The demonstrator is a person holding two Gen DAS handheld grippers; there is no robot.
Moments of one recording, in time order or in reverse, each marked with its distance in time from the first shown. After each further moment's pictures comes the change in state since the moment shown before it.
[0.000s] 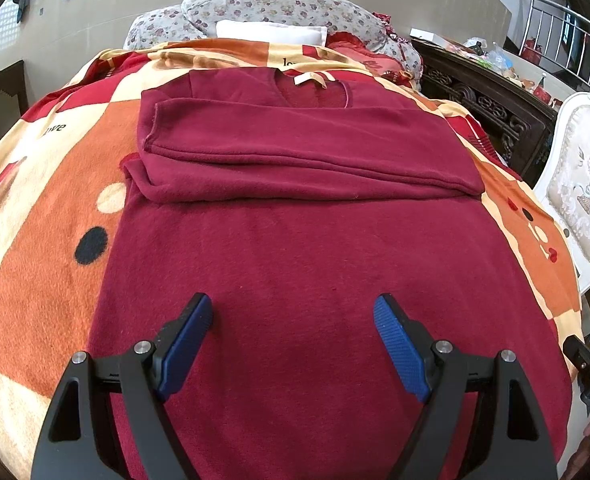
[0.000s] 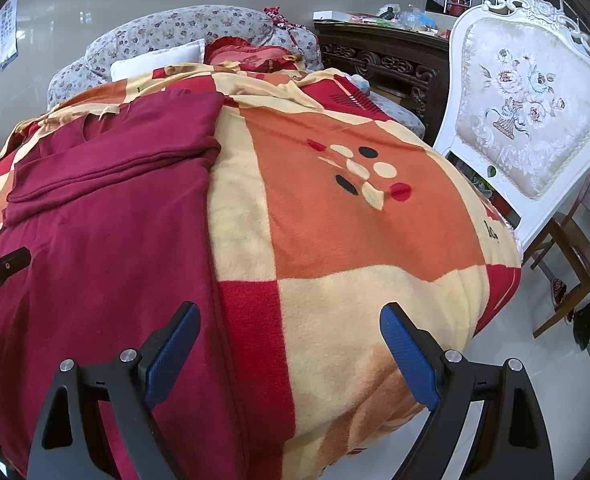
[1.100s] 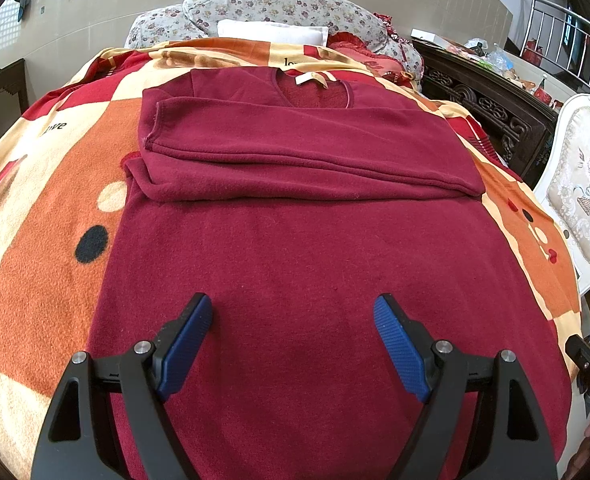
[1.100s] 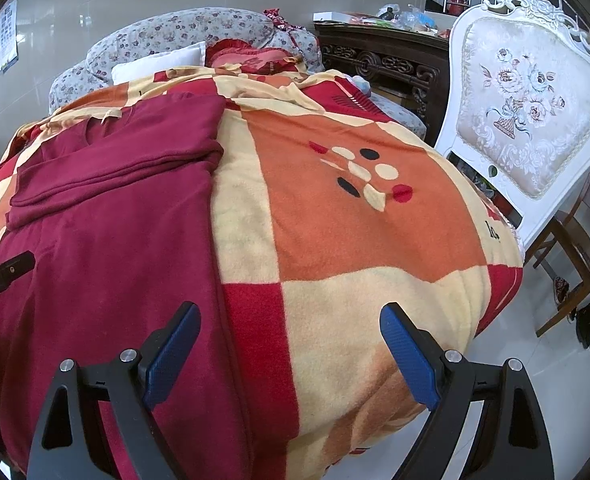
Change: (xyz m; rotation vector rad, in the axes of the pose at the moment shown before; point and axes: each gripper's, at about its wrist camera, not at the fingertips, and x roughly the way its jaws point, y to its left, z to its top) left arm 0.000 0.002 0.000 -0.002 0.000 -0.003; right arm -0.001 0.000 0.002 0.005 -0.004 0.009
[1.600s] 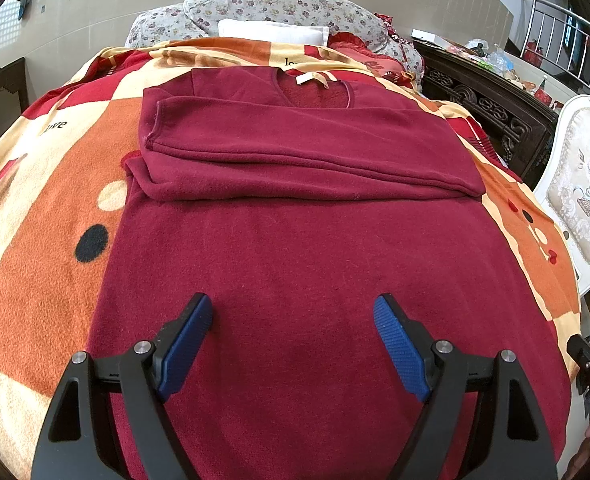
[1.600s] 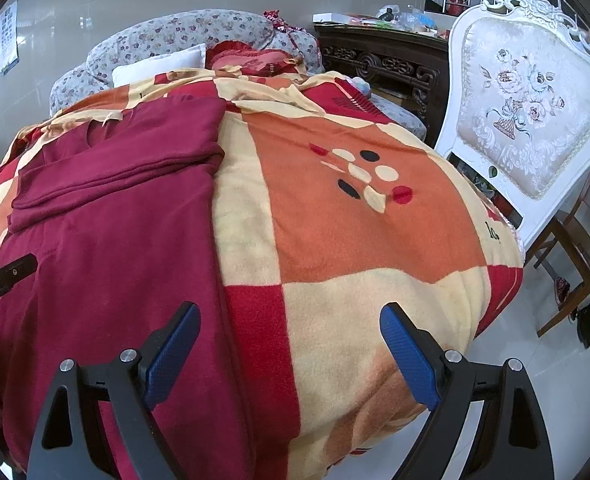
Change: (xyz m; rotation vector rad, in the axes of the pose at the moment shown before) left arm 0.000 0.001 0.000 -0.001 0.001 -0.001; right arm -0.001 0.003 0.000 0.001 -0.007 0.001
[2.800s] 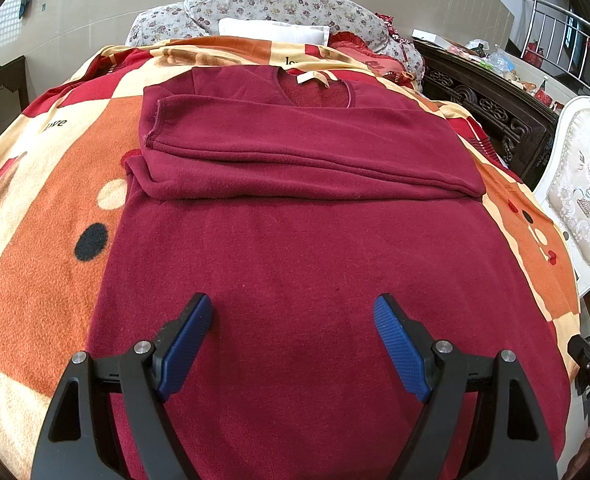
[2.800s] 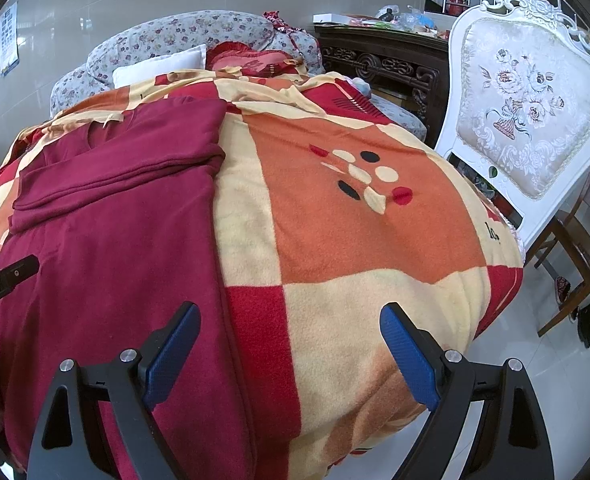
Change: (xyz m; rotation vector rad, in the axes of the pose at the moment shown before) left arm 0.000 0.001 0.000 -0.003 0.001 -0.002; right arm -0.002 0.000 0.000 0.000 -0.001 0.005
